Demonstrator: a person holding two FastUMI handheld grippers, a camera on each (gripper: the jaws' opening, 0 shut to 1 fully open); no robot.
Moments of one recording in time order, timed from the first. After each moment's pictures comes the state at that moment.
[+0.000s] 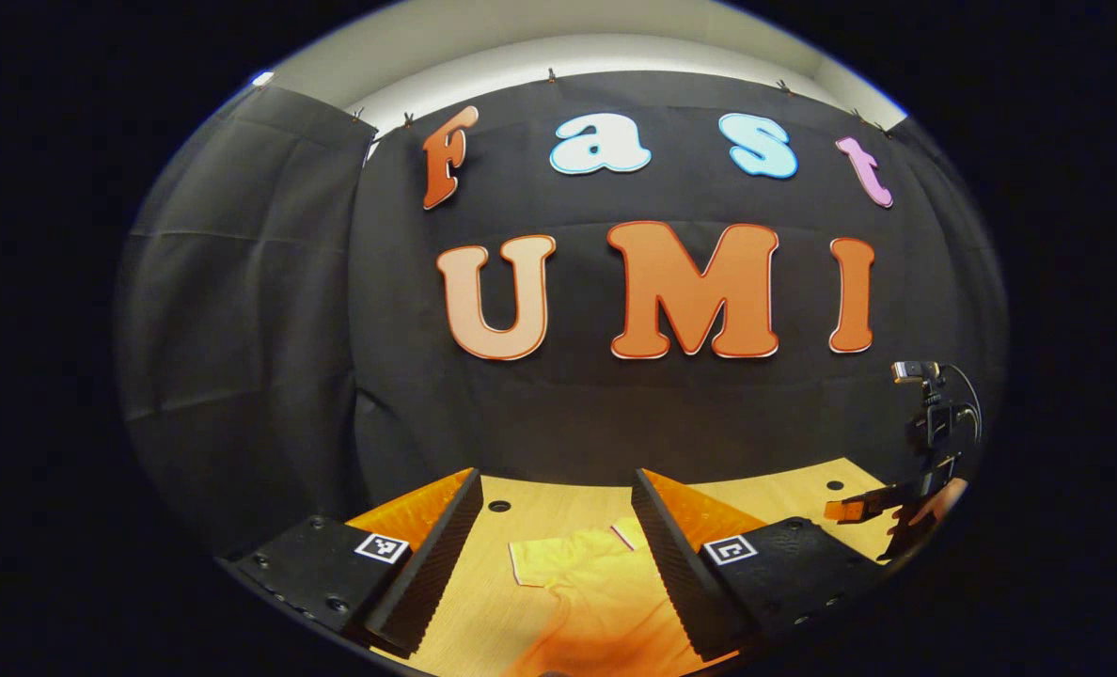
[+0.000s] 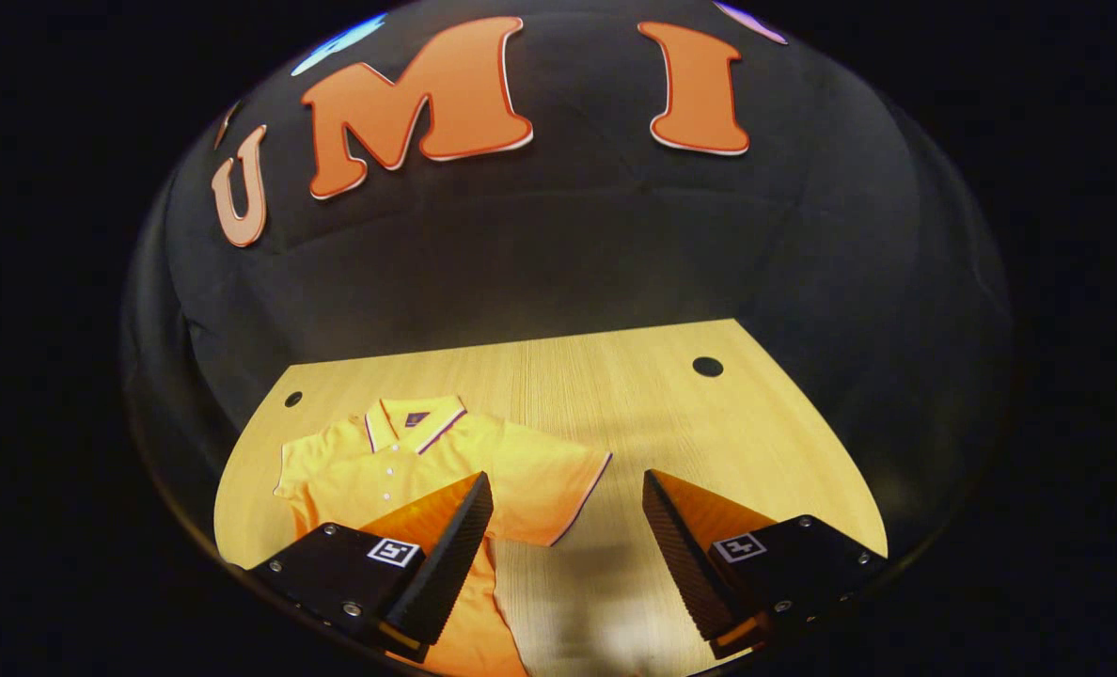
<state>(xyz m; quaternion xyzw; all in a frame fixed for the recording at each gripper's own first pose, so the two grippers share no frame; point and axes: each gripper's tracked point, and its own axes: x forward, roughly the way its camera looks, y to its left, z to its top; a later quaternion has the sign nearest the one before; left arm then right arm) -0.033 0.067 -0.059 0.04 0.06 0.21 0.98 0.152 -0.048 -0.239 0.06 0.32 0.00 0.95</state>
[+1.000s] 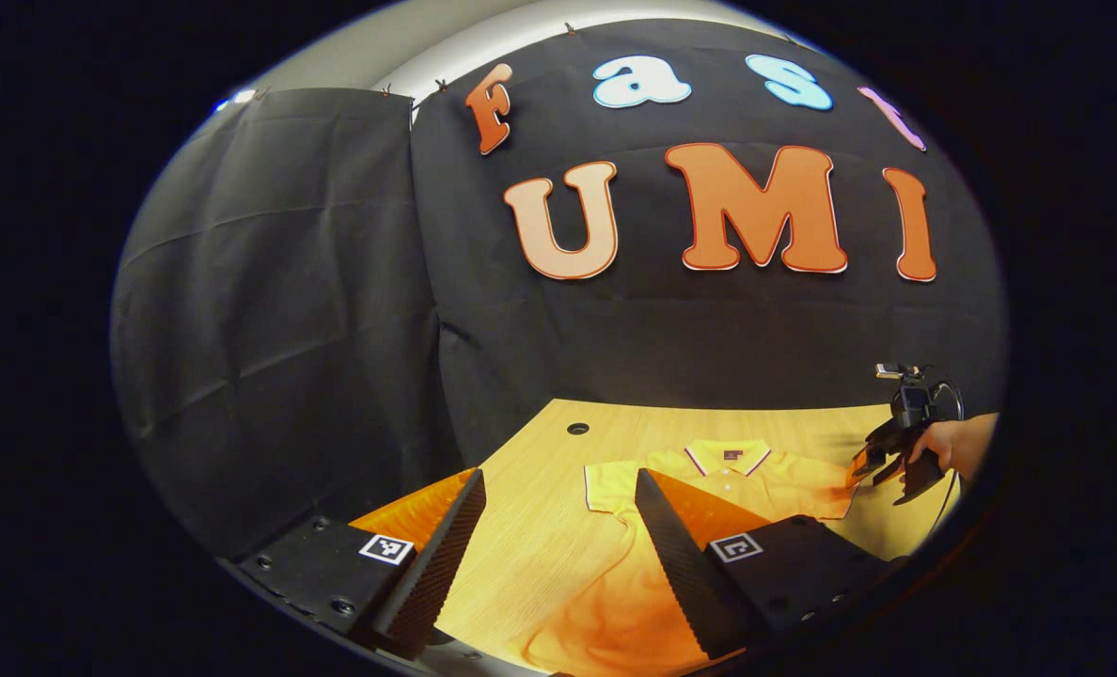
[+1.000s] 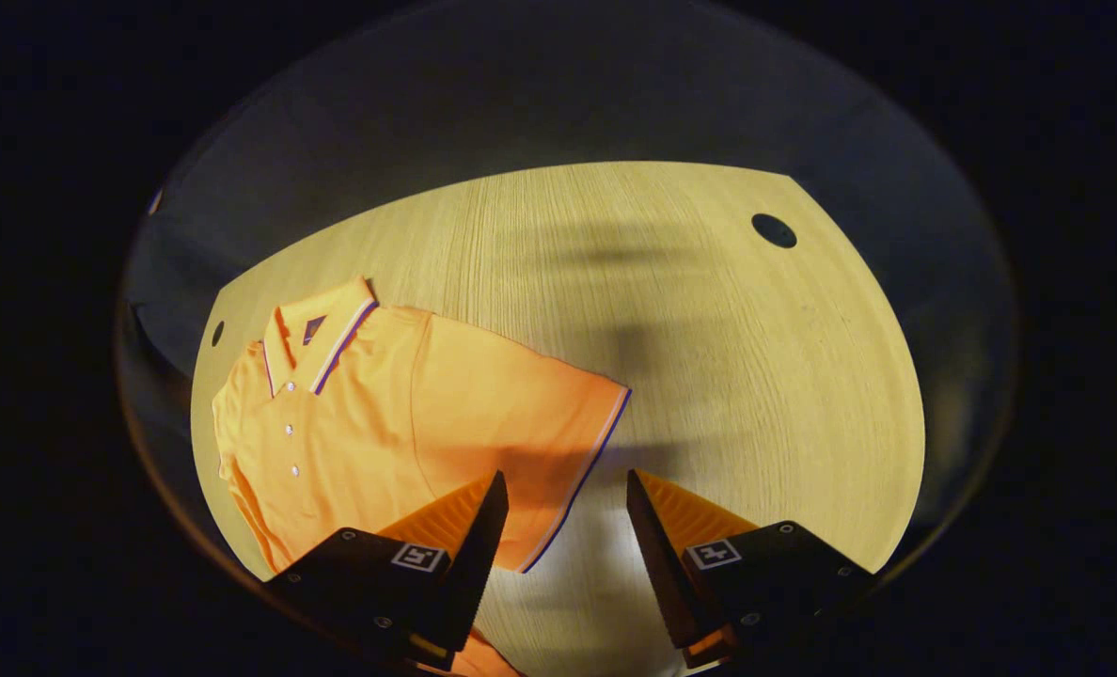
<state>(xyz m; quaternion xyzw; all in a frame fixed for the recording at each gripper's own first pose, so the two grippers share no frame) -0.095 0.077 -0.123 0.05 0.17 0.32 0.93 0.219 -0.046 -0.391 0.05 0.56 0.00 0.82</state>
